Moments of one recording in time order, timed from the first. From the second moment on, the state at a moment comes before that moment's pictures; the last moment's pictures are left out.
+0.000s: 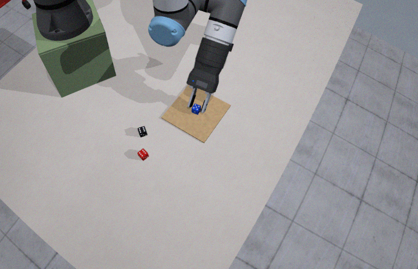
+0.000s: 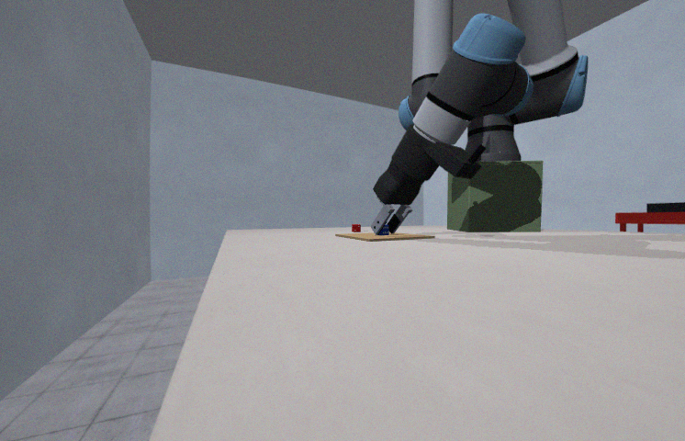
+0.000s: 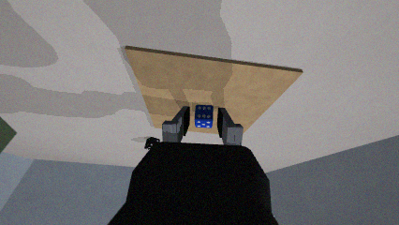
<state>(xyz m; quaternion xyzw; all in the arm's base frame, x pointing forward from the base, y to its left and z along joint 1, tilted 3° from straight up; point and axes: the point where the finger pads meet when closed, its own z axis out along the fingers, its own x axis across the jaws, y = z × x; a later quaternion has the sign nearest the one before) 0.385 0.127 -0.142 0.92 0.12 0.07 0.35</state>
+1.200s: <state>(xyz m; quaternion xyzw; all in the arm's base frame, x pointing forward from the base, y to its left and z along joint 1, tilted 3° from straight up) 0.385 0.127 -0.142 0.92 0.12 0.07 0.35</state>
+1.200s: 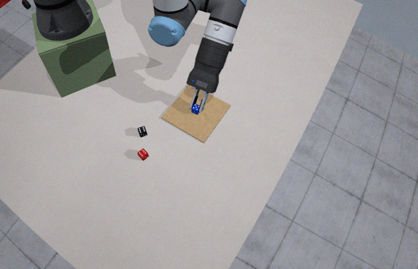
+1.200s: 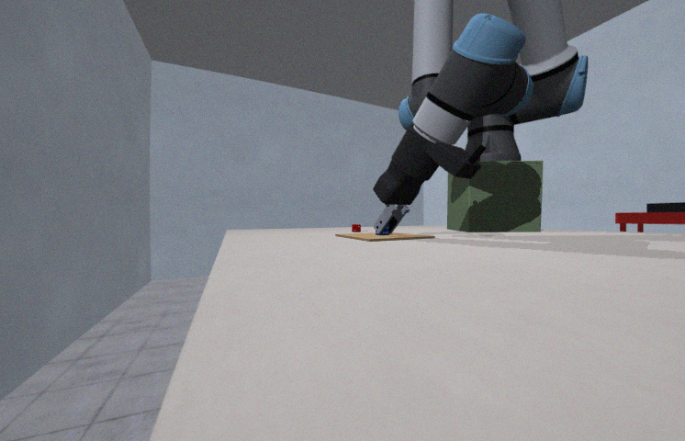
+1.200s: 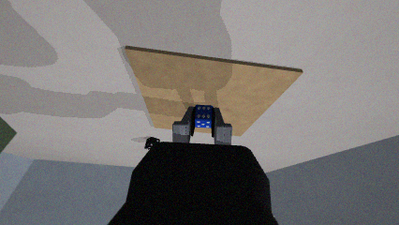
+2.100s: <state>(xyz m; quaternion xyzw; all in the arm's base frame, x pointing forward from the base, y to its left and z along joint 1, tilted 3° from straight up) 0.384 0.125 -0.099 0.92 0.12 0.07 0.35</state>
